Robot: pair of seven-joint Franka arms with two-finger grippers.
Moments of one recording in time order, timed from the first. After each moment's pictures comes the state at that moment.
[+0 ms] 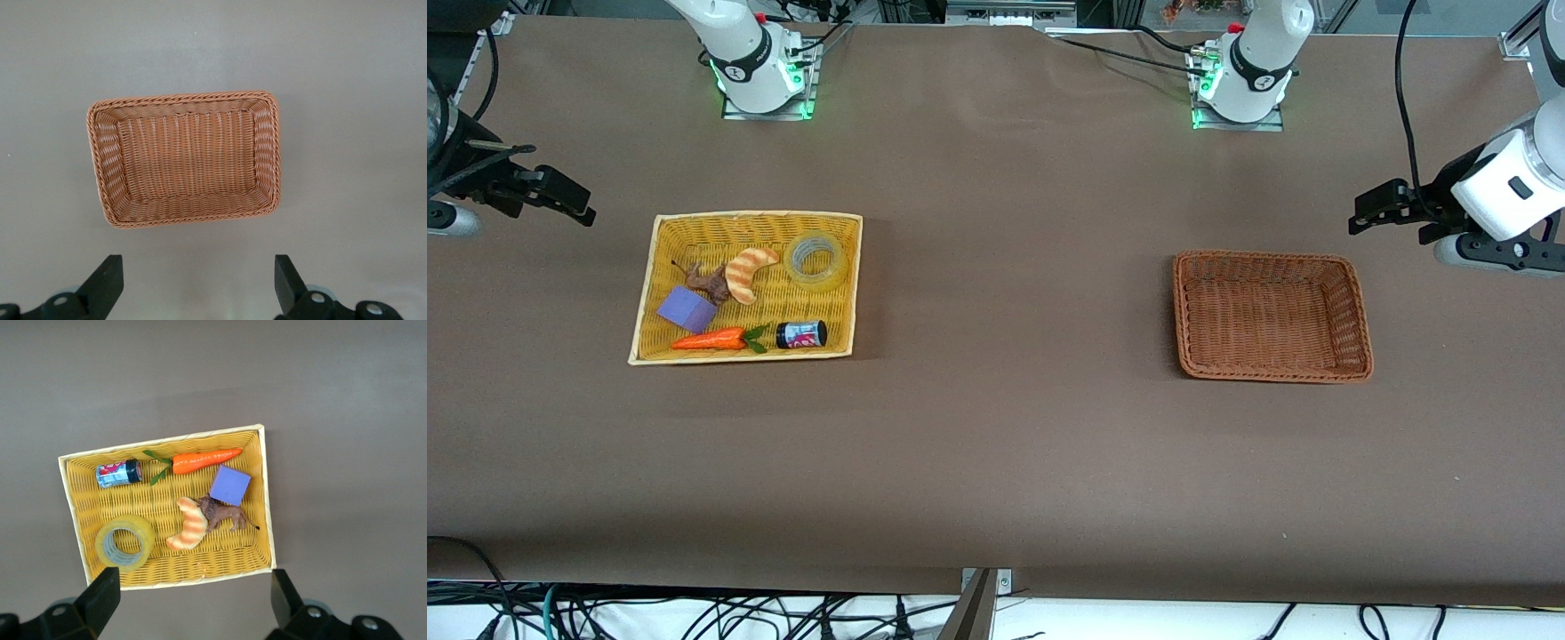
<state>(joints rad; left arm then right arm) -0.02 0.05 0.00 -1.63 -0.09 1.55 0.07 -0.02 -0.07 0.01 -1.75 -0.01 1.68 0.10</state>
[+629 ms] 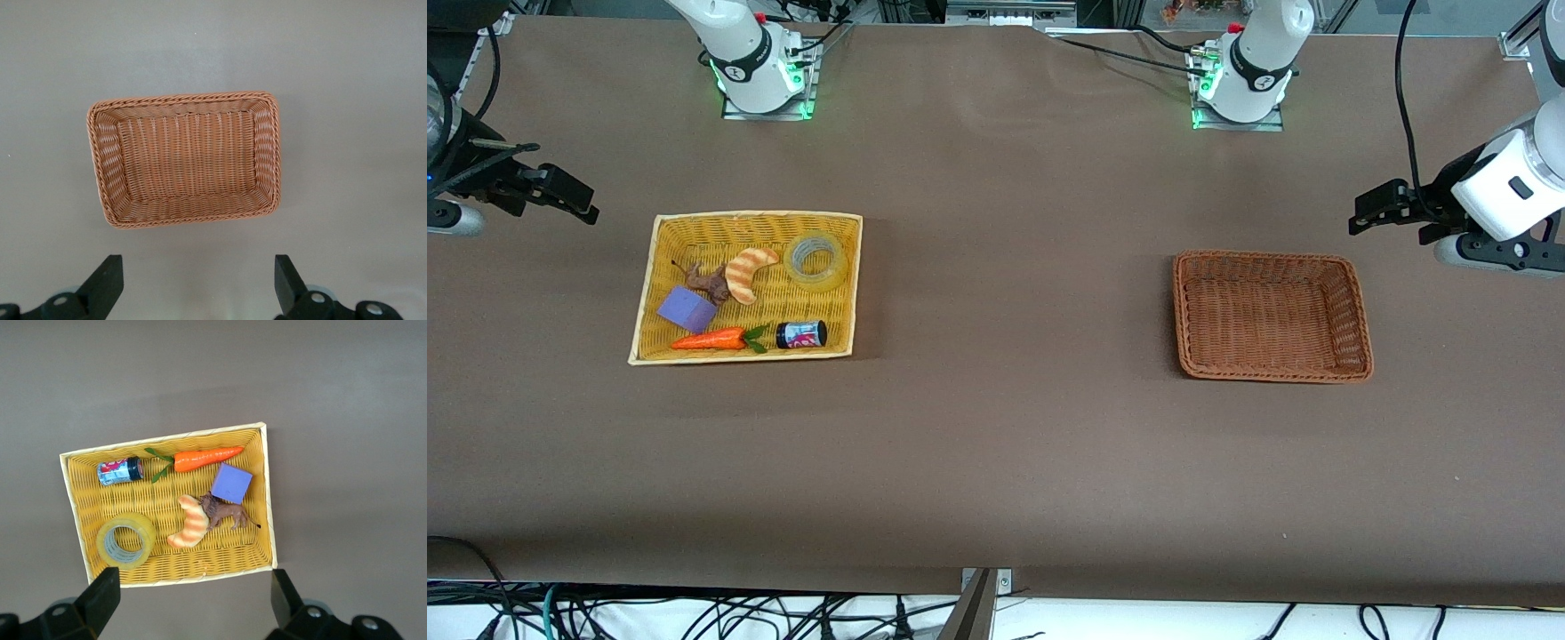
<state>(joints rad) -0.02 0.05 0.00 -1.63 -0.09 1.55 0.07 -0.02 -0.06 0.02 -1.75 -0.01 1.67 0.10</state>
